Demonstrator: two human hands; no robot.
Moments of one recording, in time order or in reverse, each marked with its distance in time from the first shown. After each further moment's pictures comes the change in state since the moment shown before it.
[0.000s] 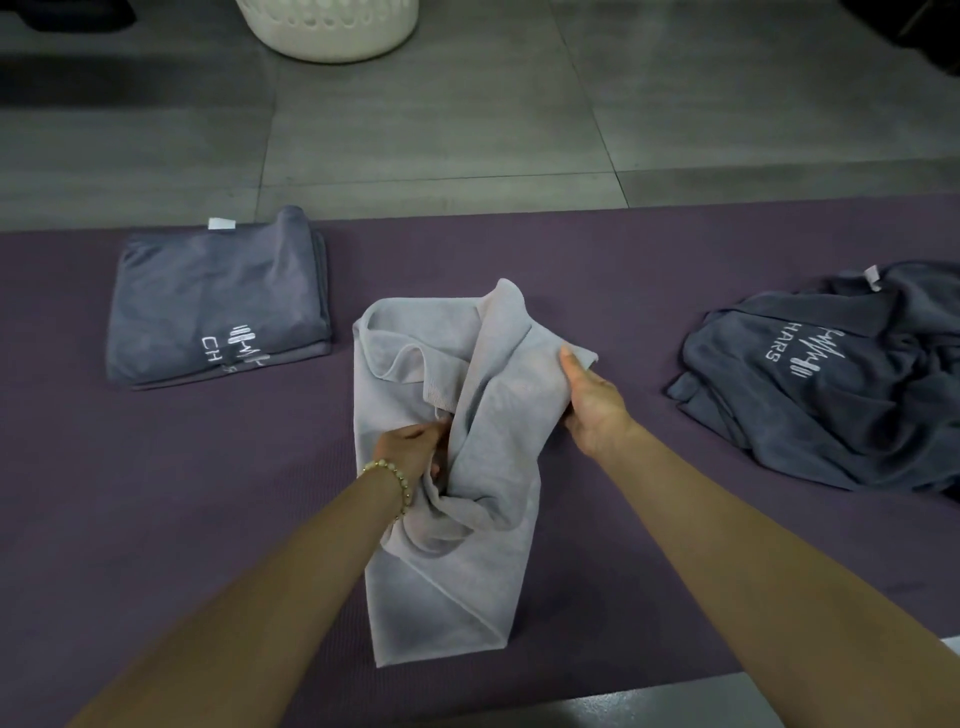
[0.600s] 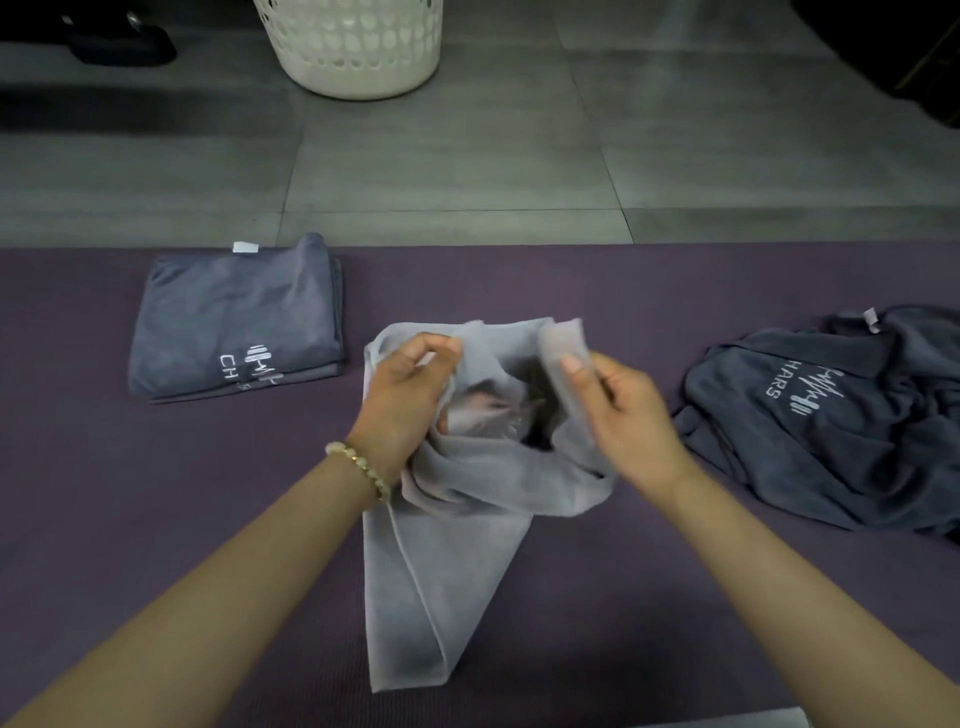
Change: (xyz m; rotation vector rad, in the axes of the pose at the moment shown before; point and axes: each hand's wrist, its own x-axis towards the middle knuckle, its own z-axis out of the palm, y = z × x) left_hand -0.075 0.097 -0.014 -0.113 -0.079 0.586; right_hand -0.071 -0.042 -0.015 -0.702 -0.190 -0.963
